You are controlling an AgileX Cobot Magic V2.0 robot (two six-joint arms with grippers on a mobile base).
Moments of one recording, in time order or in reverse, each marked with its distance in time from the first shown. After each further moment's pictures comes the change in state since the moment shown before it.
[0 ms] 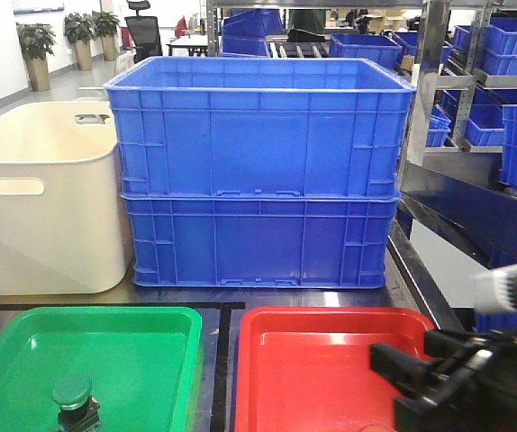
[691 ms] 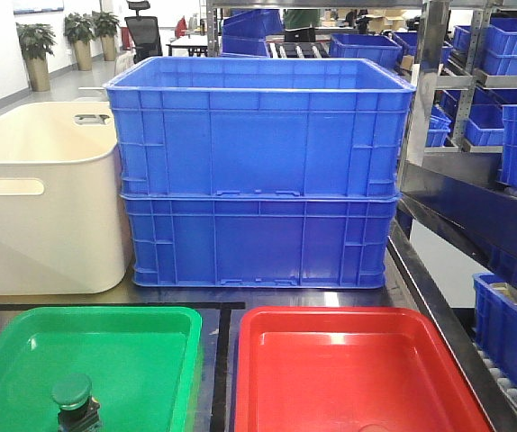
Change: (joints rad) left arm 0.000 0.000 0.000 0.000 0.000 0.000; right arm -0.287 -0.834 0.544 -0.011 0.060 -0.005
